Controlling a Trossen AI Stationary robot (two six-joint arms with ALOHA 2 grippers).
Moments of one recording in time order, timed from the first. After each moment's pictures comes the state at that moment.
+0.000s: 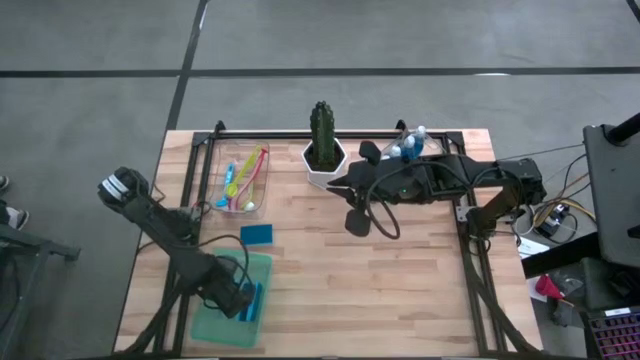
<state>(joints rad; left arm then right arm) -0.78 1.45 0.89 -0.82 0.14 -2.18 0.18 1.61 1.89 -0.78 0.38 0.13</state>
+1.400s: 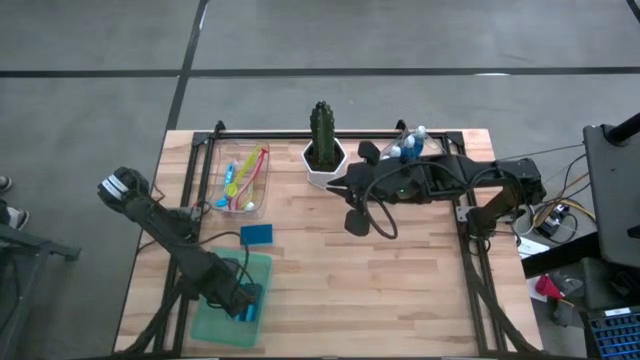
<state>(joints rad) -0.75 1.44 0.89 -0.73 0.16 -2.25 0.18 1.61 1.88 -0.78 0.38 0.10</state>
